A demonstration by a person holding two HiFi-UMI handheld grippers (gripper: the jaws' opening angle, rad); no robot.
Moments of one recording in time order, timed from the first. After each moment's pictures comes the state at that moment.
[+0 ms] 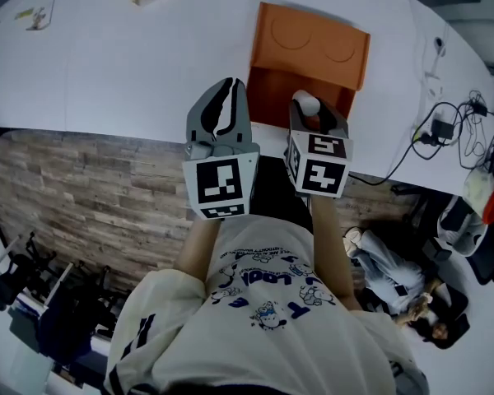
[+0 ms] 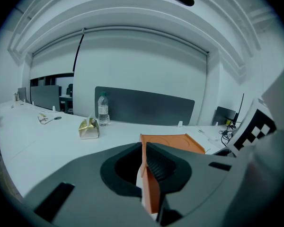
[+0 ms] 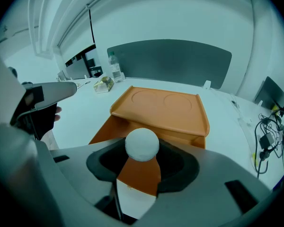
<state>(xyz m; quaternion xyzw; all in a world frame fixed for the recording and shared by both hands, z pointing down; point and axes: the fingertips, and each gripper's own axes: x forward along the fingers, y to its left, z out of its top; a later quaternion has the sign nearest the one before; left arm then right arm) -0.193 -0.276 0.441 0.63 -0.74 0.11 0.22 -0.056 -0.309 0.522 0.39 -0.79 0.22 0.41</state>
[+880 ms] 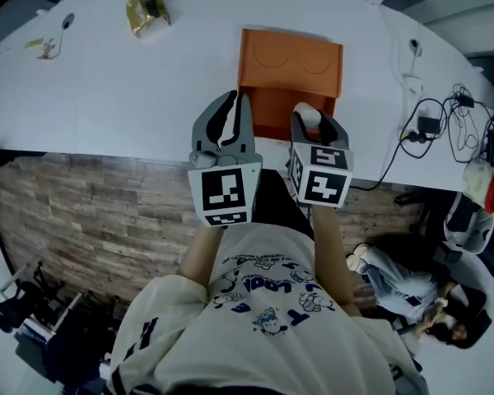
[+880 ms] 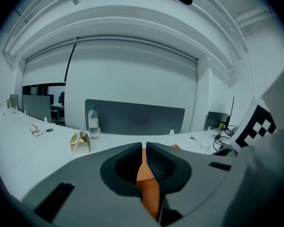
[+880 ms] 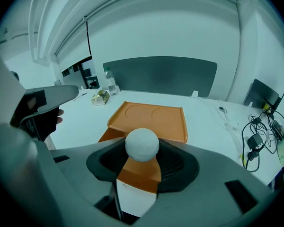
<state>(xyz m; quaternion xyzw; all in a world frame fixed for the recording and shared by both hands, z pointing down) -0.163 -0.285 0.390 0.67 -0.72 0.09 0.16 -0.029 -0.315 0.470 0.43 -0.80 0.21 0.36</state>
